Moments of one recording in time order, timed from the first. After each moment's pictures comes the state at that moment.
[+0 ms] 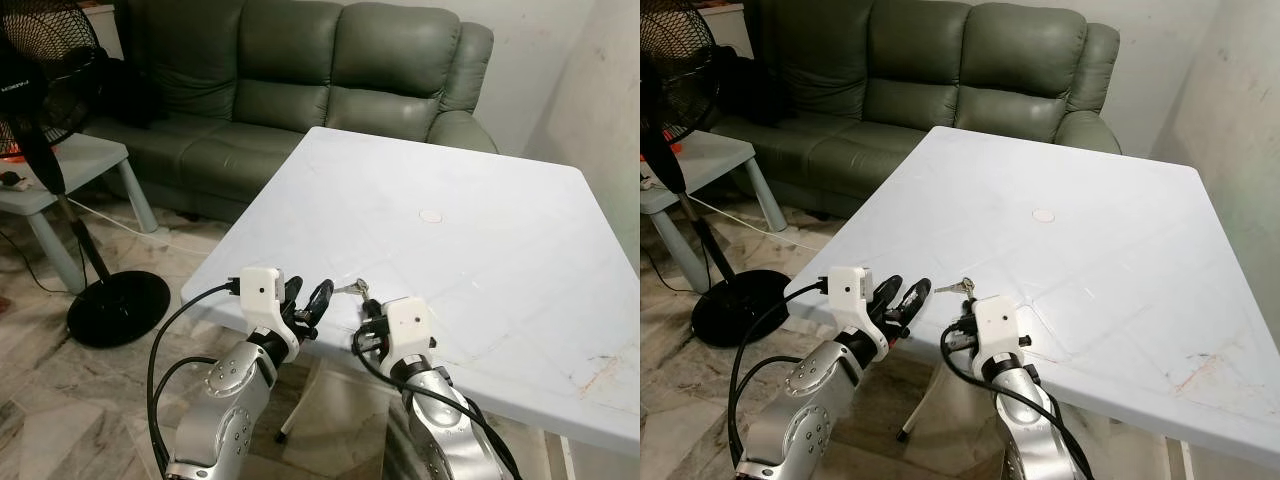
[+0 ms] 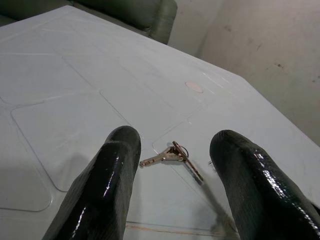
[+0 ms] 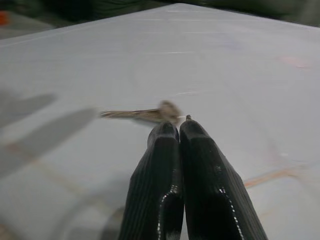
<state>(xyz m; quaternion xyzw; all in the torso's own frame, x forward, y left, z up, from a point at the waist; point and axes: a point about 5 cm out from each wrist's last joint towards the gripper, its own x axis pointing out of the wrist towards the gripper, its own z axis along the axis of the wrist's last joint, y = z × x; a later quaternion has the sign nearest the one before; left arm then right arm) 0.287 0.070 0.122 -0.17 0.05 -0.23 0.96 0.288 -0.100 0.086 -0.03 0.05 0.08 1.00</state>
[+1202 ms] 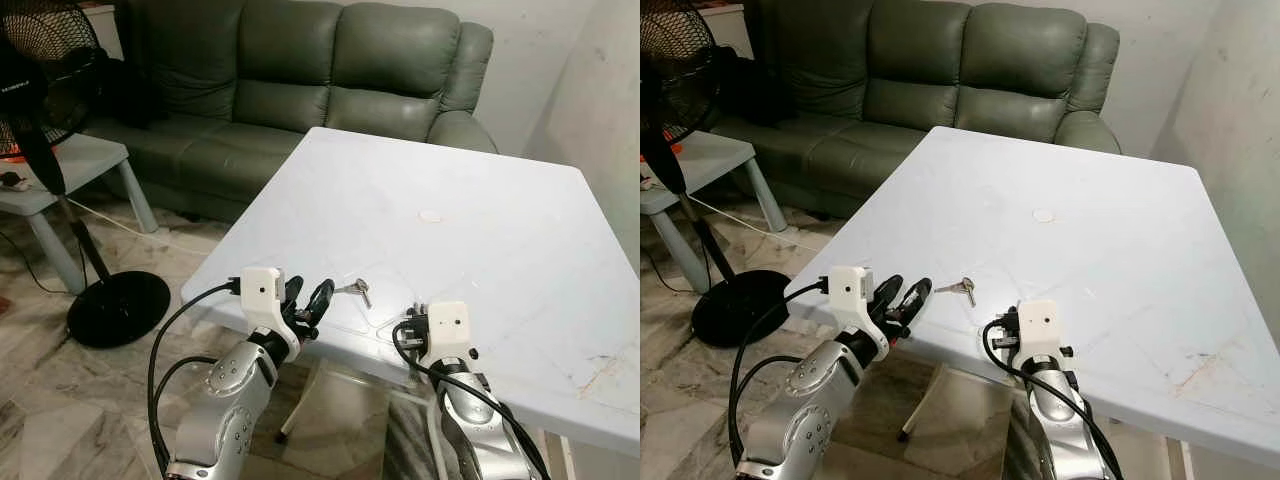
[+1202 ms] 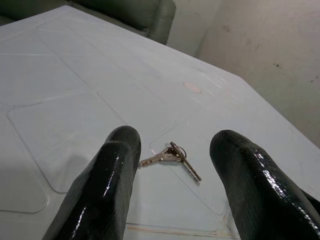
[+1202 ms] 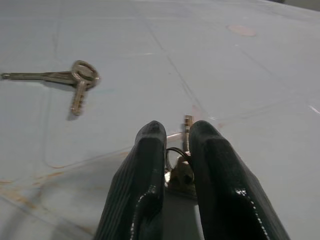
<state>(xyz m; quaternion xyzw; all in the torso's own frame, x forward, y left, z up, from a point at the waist) 0.287 0.069 0.123 -0.17 0.05 -0.23 0.96 0.289 -0.144 0.070 -0.04 0.08 0.04 0.99</state>
